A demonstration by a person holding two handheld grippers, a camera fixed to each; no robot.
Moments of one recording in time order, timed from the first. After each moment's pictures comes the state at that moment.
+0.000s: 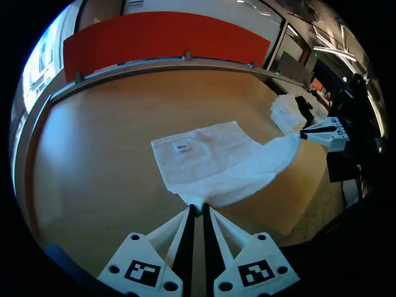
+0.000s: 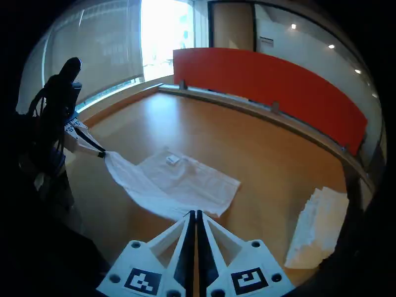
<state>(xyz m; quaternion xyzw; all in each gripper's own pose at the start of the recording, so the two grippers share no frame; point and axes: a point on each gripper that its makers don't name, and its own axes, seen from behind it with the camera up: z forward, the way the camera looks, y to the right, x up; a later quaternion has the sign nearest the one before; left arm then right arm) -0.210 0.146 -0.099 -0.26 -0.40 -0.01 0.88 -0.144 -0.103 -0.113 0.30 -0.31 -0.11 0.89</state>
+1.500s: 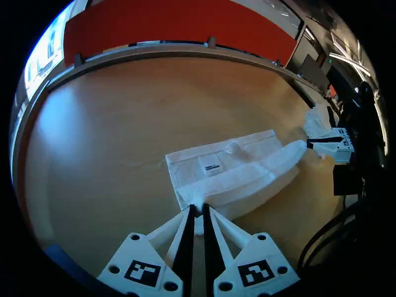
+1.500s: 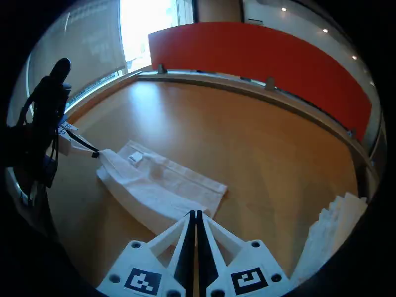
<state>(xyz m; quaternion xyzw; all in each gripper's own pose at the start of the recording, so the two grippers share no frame) -0.282 0.157 0.015 -0.22 -0.44 -0.03 0.87 -0.222 -0.098 -0.004 0.27 -0.37 -0.09 0.89</state>
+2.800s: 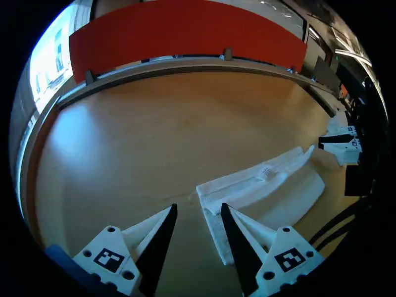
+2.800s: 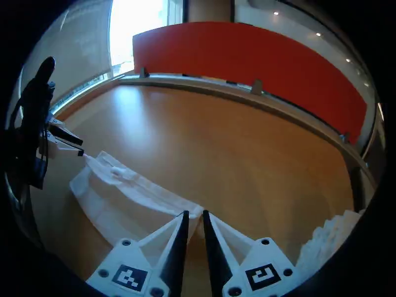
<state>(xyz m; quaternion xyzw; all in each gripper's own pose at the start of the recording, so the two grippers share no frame) -0.281 0.127 0.076 -0.17 -0.39 0.01 0.90 -0.231 -0.089 0.058 0.22 -0.34 -0.10 0.91</state>
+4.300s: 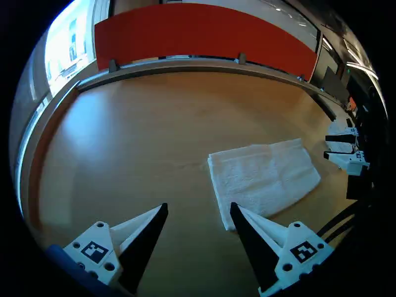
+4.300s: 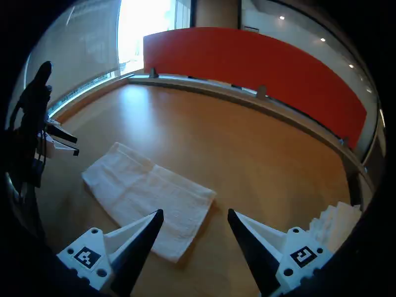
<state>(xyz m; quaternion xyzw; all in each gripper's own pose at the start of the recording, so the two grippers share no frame) -0.274 0.094 0.010 -0.12 -0.40 -0.02 0.91 -0.221 -0.093 0.018 0.24 -0.33 -0.12 0.90</state>
